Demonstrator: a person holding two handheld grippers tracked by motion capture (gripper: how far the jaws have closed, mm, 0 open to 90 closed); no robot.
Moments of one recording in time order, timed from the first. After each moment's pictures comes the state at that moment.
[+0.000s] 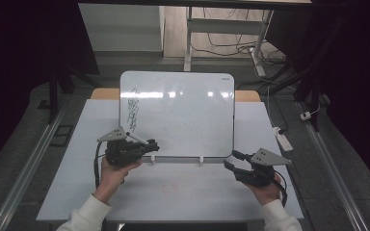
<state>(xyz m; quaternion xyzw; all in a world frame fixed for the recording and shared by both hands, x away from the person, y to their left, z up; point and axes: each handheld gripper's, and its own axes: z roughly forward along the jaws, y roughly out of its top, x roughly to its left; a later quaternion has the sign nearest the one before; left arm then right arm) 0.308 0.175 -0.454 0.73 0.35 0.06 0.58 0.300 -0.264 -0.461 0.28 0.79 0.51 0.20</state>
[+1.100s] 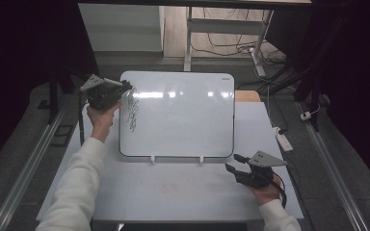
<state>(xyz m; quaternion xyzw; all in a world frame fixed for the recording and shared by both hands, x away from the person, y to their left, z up) 0.452 0.249 -0.421 0.64 0.43 0.24 0.59 0.307 -0.269 -0.484 0.29 0.80 0.48 0.21</state>
